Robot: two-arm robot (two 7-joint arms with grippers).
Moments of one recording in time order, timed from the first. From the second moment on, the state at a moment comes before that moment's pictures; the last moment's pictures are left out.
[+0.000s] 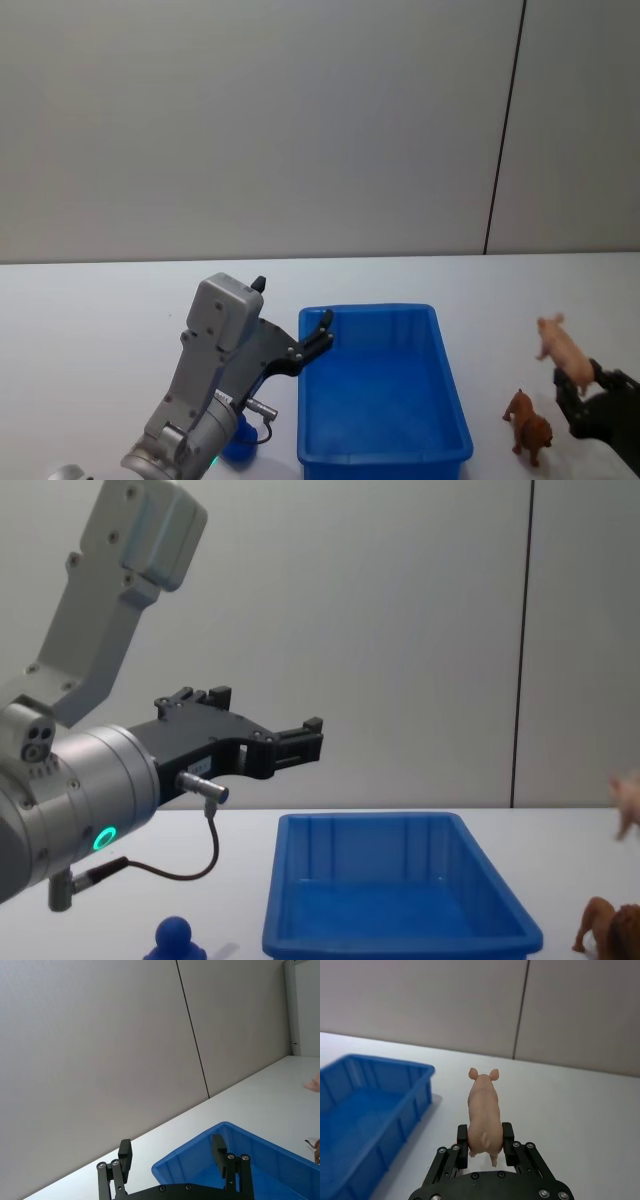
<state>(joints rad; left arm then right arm) -0.24 0.38 0.45 -1.63 -0.20 0.01 -0.01 -0.03 0.35 -0.15 -1.66 0.26 0.12 0.08</state>
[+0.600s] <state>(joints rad) -0.24 0.38 0.45 -1.63 -0.20 0.01 -0.01 0.05 0.30 -0.19 -1.68 0.29 0.11 0.29</state>
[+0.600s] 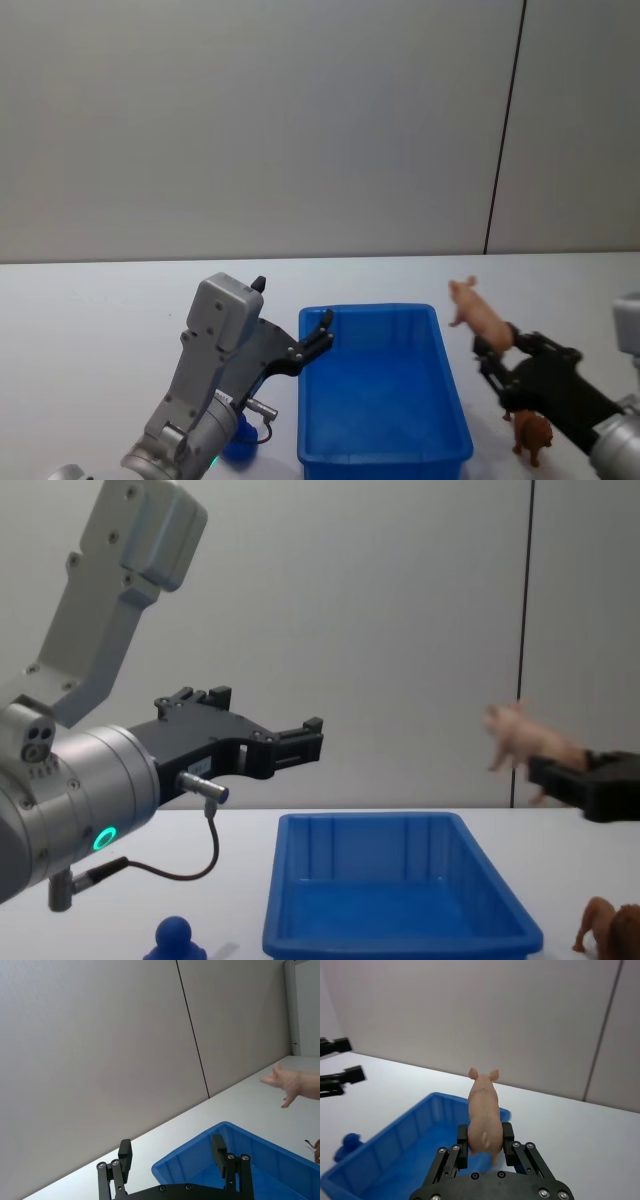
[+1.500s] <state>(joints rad) -0.24 0.38 0.45 -1.63 -0.20 0.01 -0.01 0.14 0.21 -0.26 -1.58 0.30 0.17 0.36</state>
